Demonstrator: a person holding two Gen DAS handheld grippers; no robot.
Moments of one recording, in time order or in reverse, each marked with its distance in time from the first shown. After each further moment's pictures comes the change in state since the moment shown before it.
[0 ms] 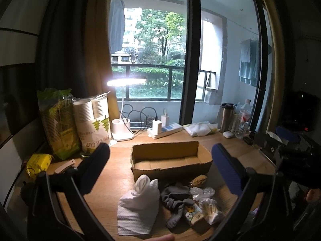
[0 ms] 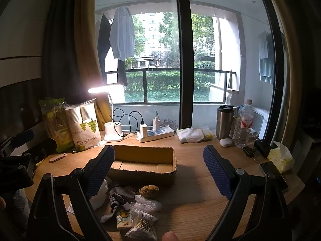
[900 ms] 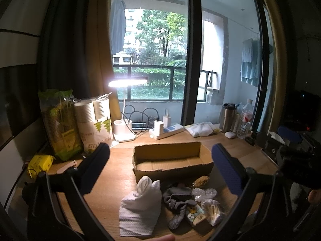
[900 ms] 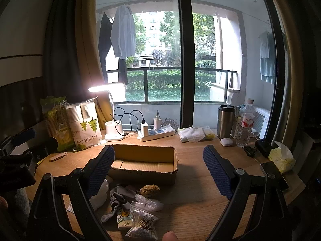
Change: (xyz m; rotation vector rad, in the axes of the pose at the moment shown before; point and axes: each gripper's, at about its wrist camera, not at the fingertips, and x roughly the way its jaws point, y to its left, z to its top) left arm 0.002 0.000 -0.002 0.005 -0.007 0.013; right arm 0.001 0.003 0.001 -0.001 0.005 0.005
